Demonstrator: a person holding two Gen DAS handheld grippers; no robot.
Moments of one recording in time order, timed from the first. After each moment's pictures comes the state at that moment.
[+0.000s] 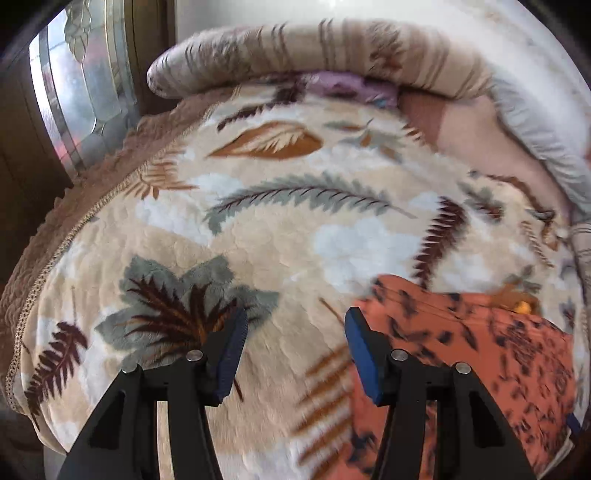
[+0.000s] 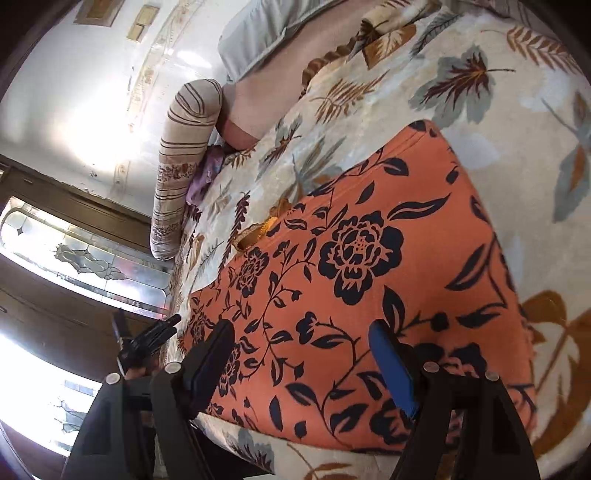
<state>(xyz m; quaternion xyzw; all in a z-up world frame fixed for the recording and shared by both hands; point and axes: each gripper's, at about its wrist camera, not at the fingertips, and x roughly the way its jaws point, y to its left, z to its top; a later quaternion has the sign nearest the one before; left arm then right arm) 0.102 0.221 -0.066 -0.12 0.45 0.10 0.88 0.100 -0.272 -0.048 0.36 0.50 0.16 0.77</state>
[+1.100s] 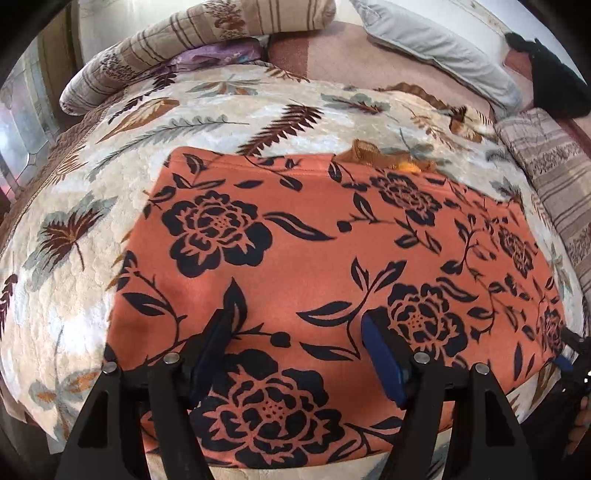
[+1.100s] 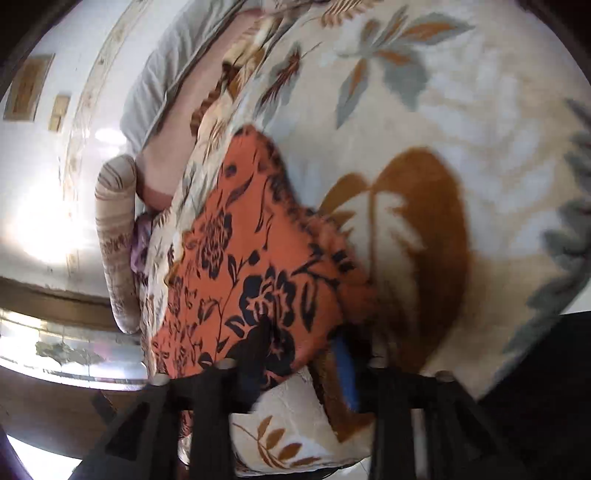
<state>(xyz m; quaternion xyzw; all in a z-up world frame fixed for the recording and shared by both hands) 0.038 0.073 -0.098 -0.05 0.49 -0.02 0.87 0.004 -0.332 -0.075 0.46 0.48 -0.02 0.74</state>
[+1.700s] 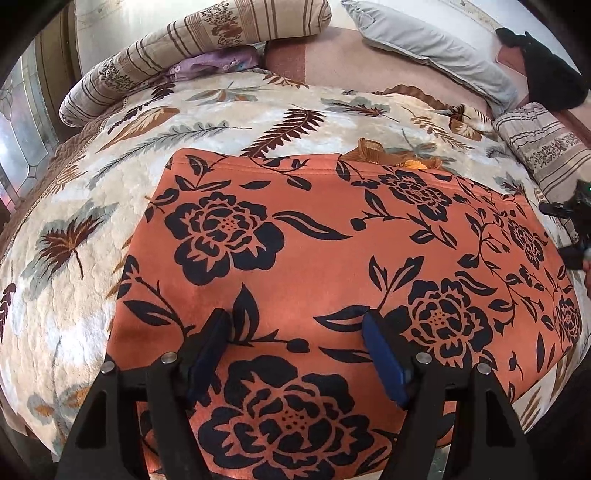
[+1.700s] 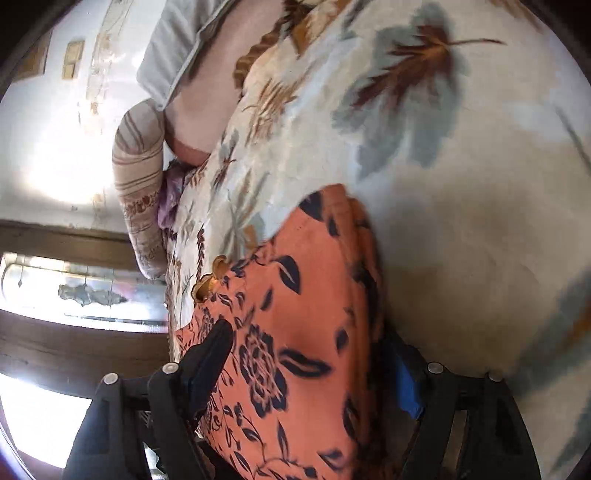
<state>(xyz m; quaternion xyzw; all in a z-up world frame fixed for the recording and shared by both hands) 0.037 0.077 -0.116 -0.03 0.47 -0.03 0.88 0.207 -0.358 -0.100 0.40 0.57 0.16 0.70</state>
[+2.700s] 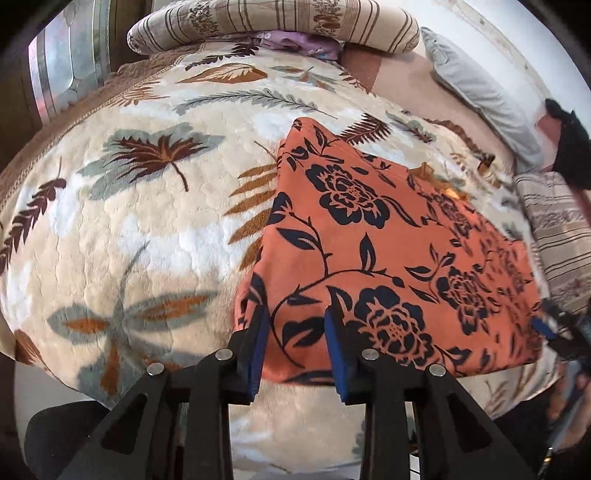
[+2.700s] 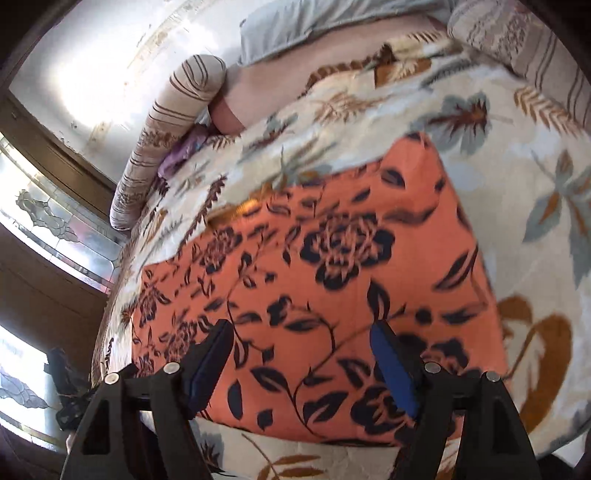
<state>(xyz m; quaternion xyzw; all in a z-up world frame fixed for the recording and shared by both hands) -0.023 0.178 -0.099 -0.17 0.50 0.01 0.85 0.083 -0.224 -0.040 0.23 0.52 0.11 0.82</state>
